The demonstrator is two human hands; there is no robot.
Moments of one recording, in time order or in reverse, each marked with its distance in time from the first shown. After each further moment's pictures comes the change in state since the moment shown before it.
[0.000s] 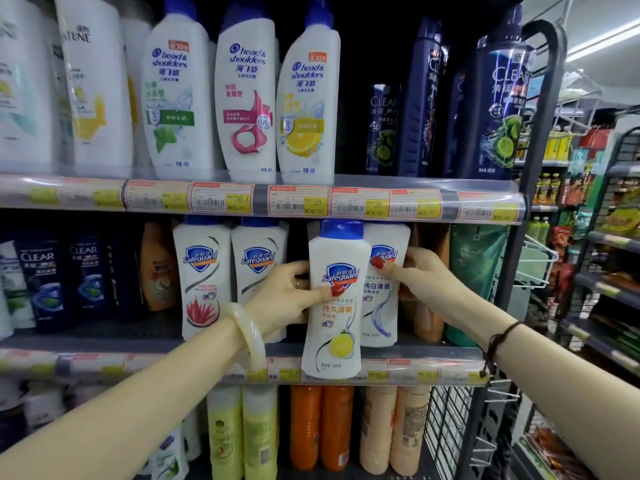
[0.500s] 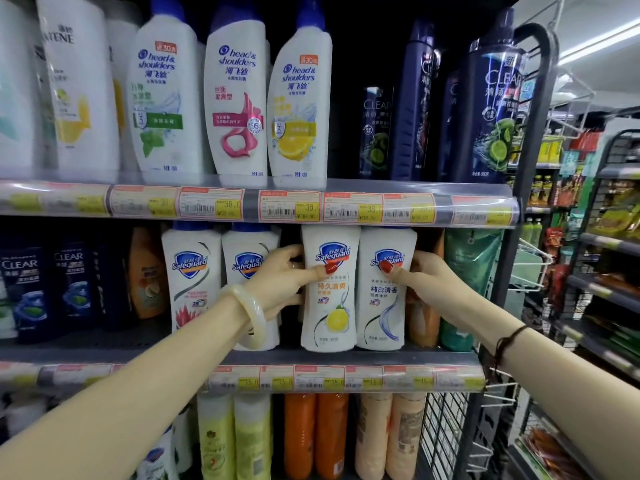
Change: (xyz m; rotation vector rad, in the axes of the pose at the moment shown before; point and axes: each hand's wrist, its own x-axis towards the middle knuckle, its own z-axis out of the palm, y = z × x) left_hand 0.031 0.013 -0.002 -0.065 0.025 0.001; right_hand 0.007 0.012 -0.016 -0.031 0.034 -0.006
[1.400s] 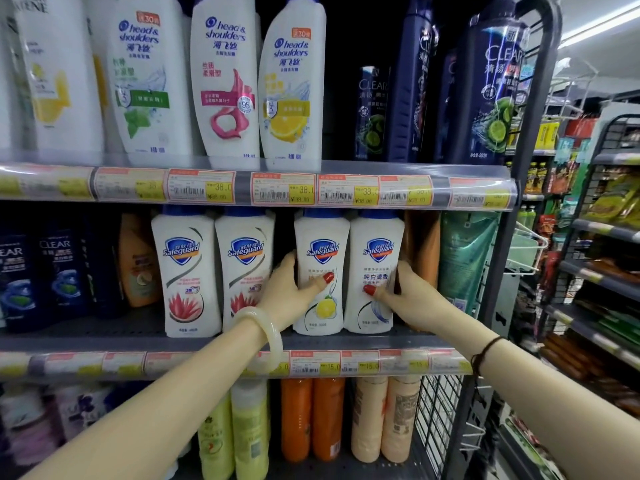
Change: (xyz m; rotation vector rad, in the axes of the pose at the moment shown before) left_hand 0.006 -0.052 0.013 0.360 0.167 0.169; right_hand -0.006 0.032 0.021 -0.402 -0.007 0.050
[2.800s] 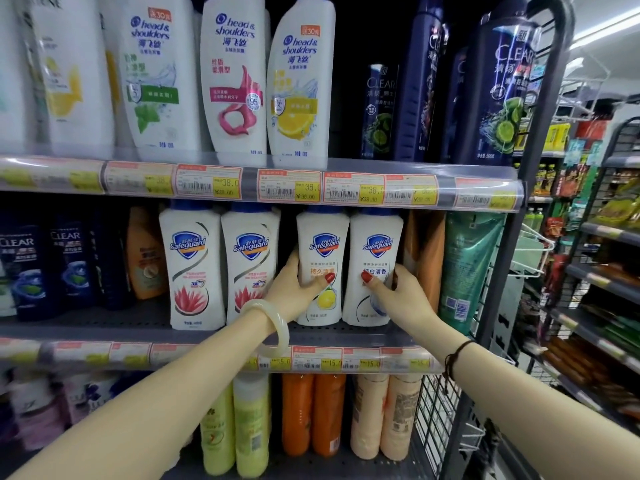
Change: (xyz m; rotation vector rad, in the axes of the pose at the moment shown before) left_hand 0.009 -0.013 0.000 0.033 -0.072 -0.056; right_hand 0.009 0.007 0.030 0.315 0.177 0.021
